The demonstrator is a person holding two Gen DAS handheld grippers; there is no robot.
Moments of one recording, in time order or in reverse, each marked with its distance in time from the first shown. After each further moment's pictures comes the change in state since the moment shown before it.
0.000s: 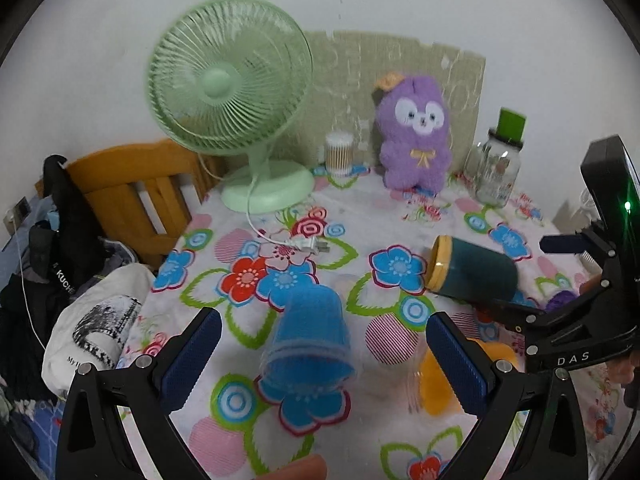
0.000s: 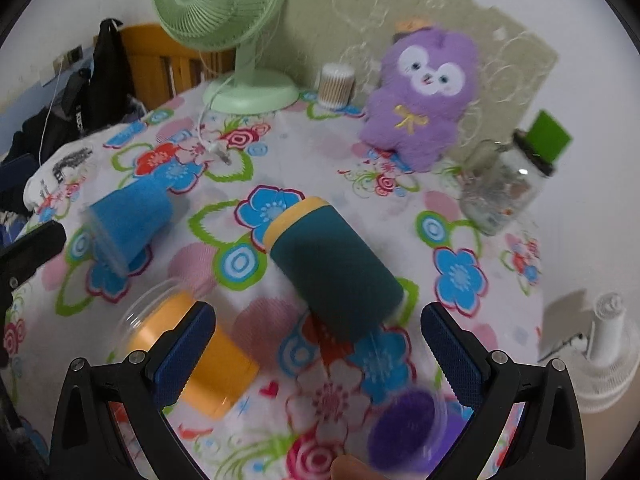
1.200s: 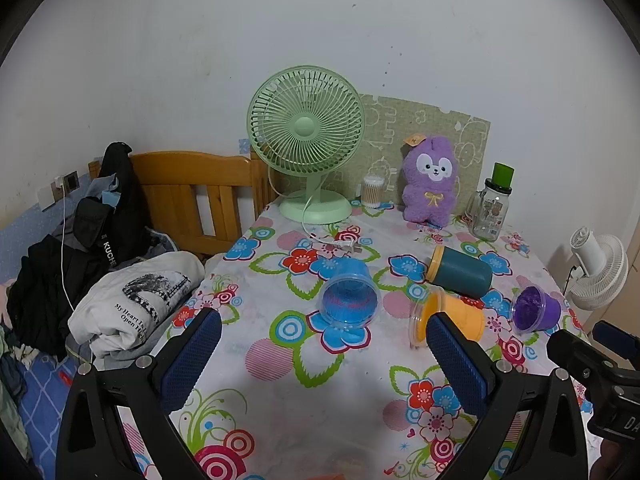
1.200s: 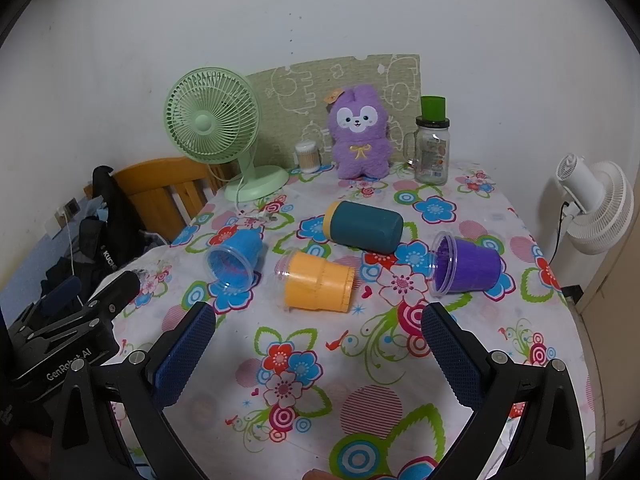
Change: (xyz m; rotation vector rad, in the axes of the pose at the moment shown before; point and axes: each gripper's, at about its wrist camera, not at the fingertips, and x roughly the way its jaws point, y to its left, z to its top) left arm -0.139 0.031 -0.090 -0.149 -0.207 0.053; right arm -0.165 0.087 -0.132 0.477 -0.362 -0.005
